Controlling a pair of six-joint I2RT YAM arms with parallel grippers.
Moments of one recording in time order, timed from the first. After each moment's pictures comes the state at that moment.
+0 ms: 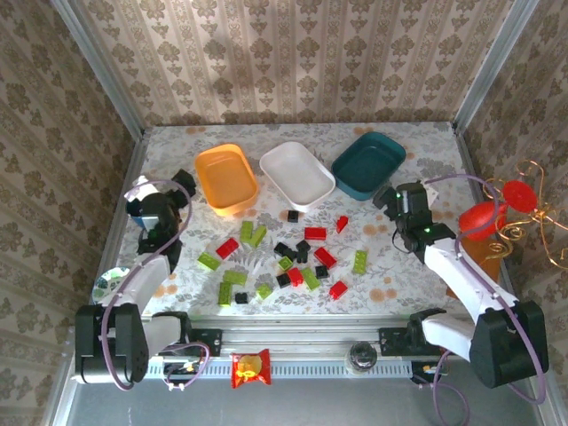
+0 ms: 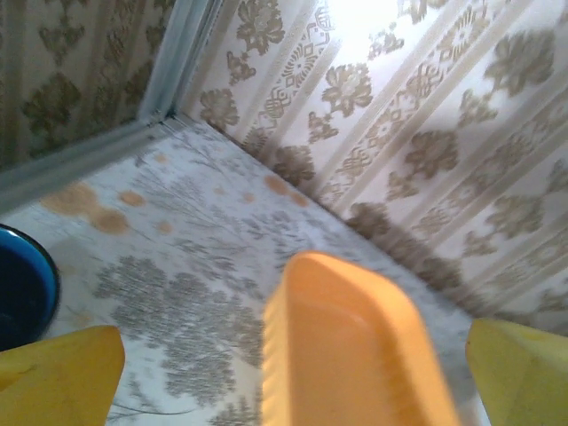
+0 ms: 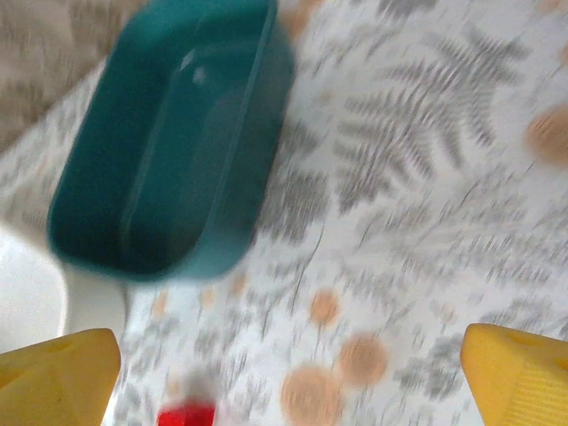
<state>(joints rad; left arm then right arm) -0.02 1.11 0.48 0.47 -0.14 -0.68 0.20 1.11 0.68 -0.29 0.27 0.78</state>
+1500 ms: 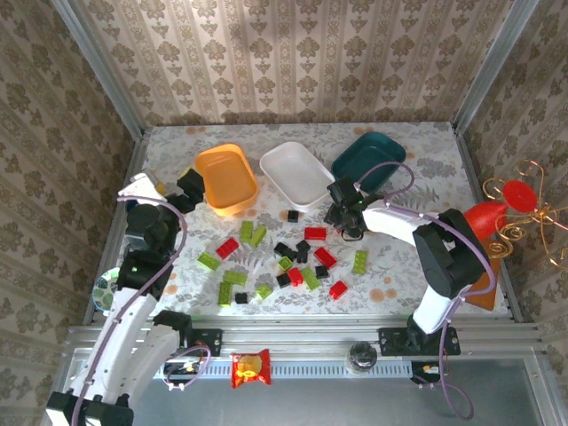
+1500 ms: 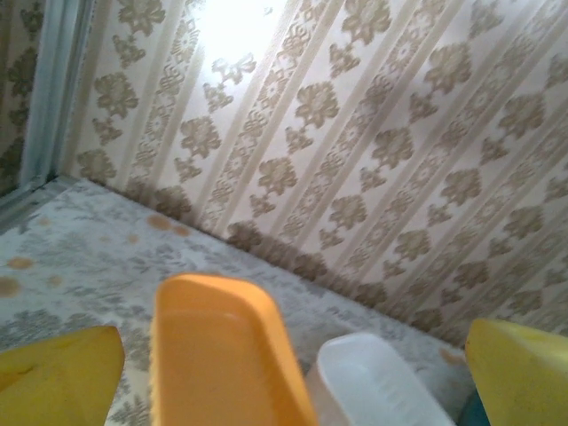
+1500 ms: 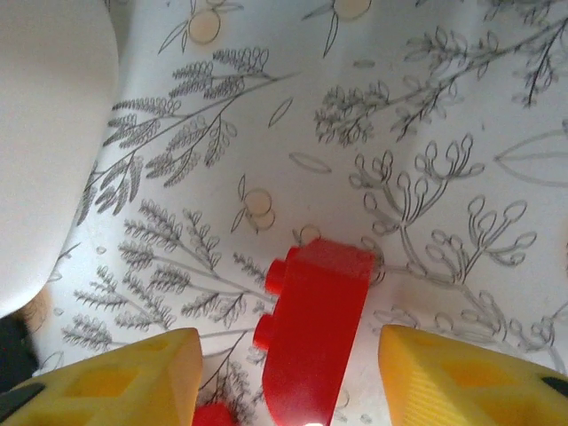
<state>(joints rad) -0.28 0.68 0.65 0.00 -0.22 -0.49 0.47 1.73 1.01 -0.41 0.15 0.98</state>
